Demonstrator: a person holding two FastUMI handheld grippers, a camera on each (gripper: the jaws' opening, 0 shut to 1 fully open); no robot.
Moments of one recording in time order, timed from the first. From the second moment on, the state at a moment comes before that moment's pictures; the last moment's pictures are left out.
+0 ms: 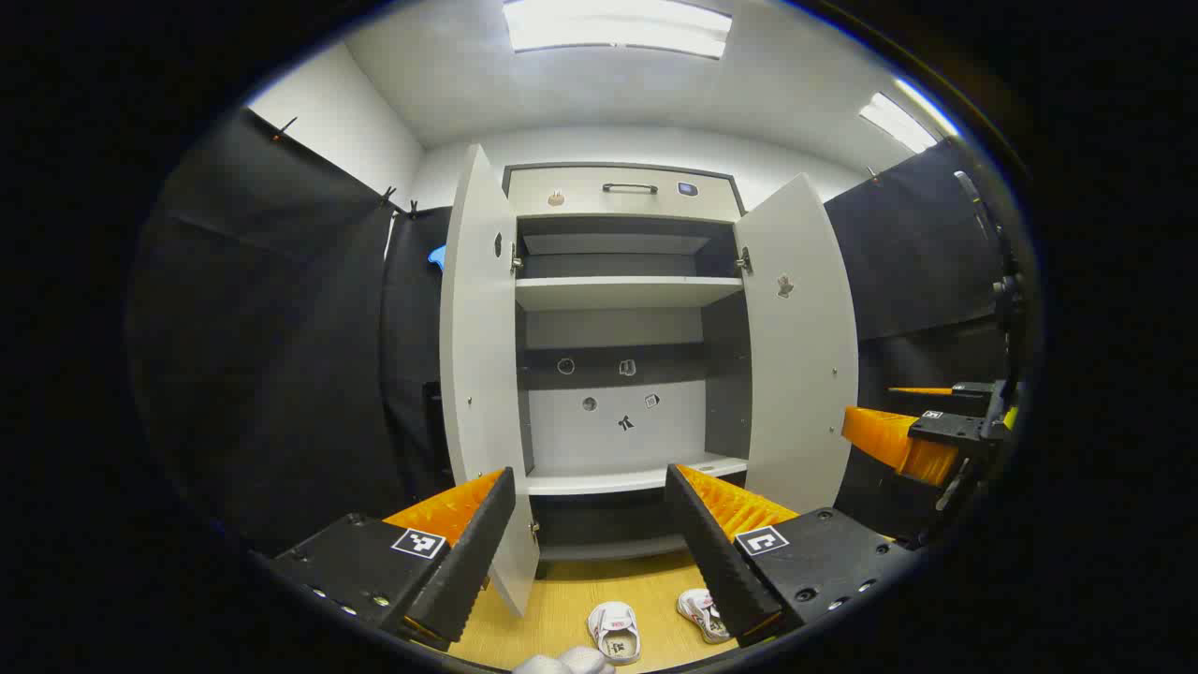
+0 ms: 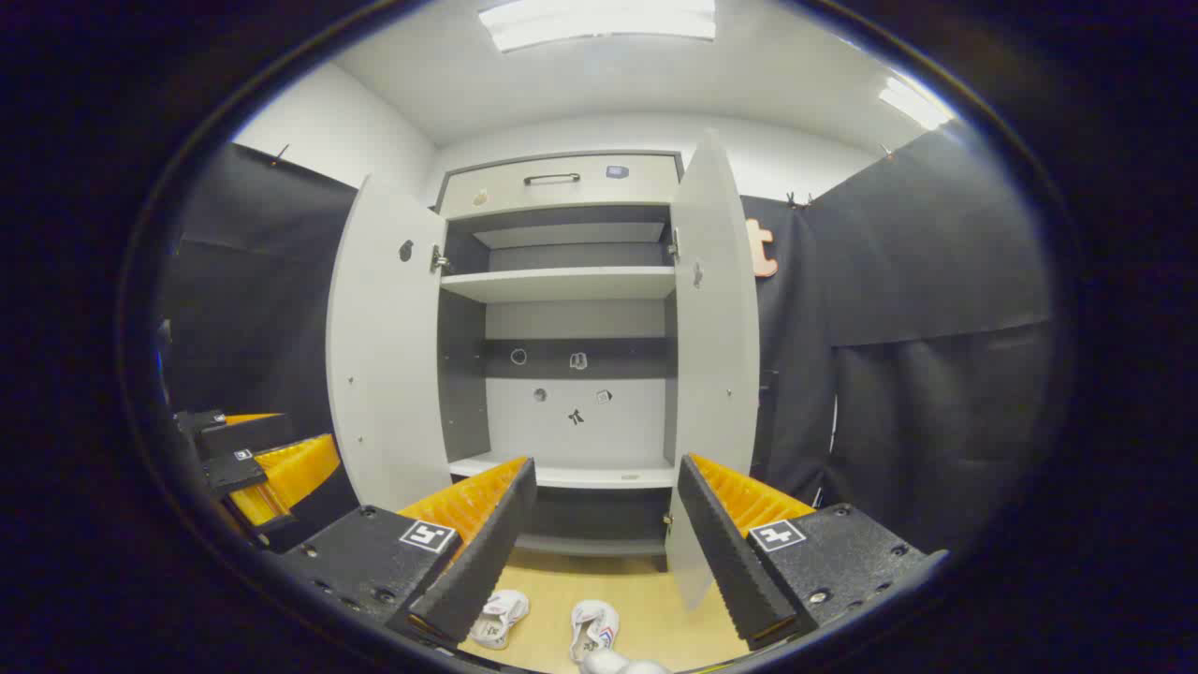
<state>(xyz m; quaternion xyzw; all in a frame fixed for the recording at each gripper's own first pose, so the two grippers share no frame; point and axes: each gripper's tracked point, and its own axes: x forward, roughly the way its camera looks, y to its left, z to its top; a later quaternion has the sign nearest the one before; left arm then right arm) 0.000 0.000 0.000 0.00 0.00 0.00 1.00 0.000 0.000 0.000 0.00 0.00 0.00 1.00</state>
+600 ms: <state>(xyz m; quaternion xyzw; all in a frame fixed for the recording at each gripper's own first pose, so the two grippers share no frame) -0.001 0.020 -0.001 0.00 0.01 0.02 1.00 0.010 0.011 -0.003 -0.01 0.01 0.02 1.00</state>
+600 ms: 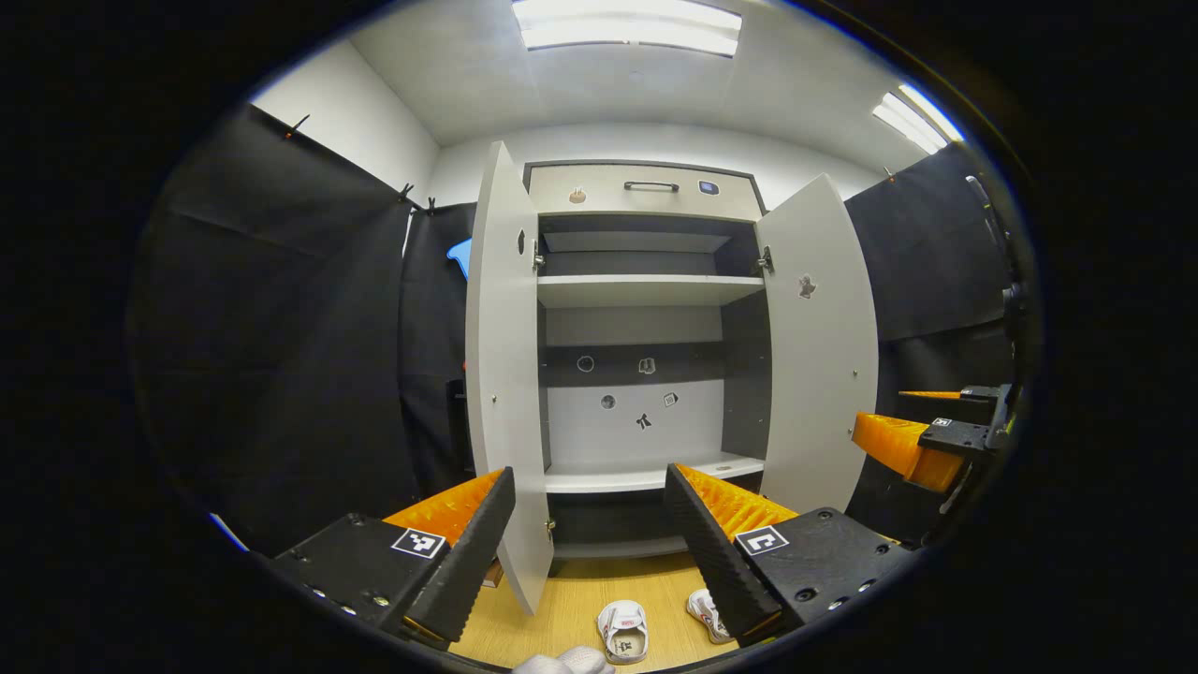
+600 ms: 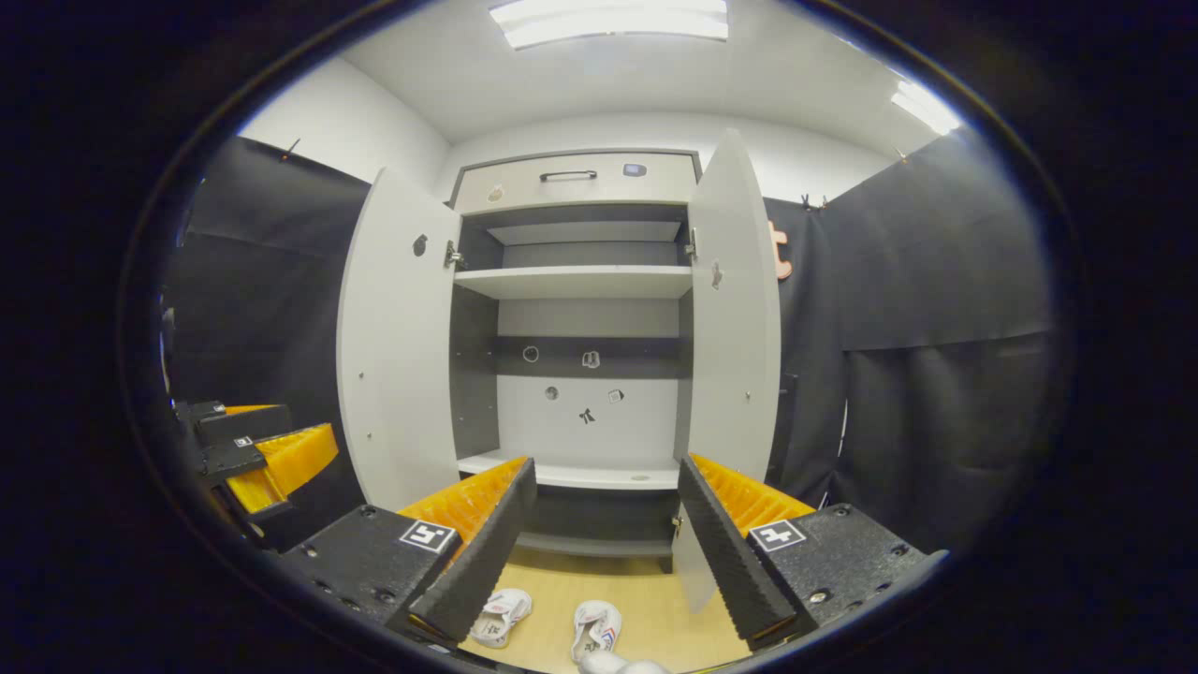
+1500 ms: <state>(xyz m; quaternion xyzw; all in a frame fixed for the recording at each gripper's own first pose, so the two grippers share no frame) -0.013 0.061 -0.046 0.01 0.06 0.05 1.00 0.011 0.059 -0.427 0.00 0.40 0.04 0.91</state>
